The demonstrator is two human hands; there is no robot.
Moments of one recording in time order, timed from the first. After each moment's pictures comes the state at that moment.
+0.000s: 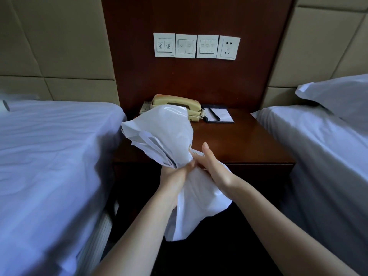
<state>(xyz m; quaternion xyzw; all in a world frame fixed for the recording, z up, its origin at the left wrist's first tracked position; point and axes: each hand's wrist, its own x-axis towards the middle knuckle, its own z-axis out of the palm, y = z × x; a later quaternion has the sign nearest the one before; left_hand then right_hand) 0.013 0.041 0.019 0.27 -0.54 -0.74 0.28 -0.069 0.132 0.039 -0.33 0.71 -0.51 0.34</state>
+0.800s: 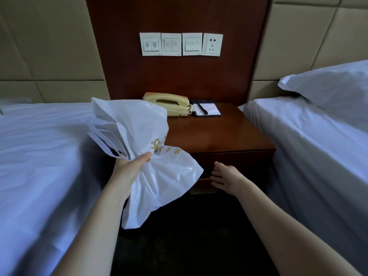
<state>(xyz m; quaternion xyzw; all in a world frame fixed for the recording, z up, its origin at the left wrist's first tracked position) 0.079 0.008 0.041 0.32 -0.59 -0.67 0.33 -0.108 0.176 -0.019 0.04 0.68 -0.65 0.34</state>
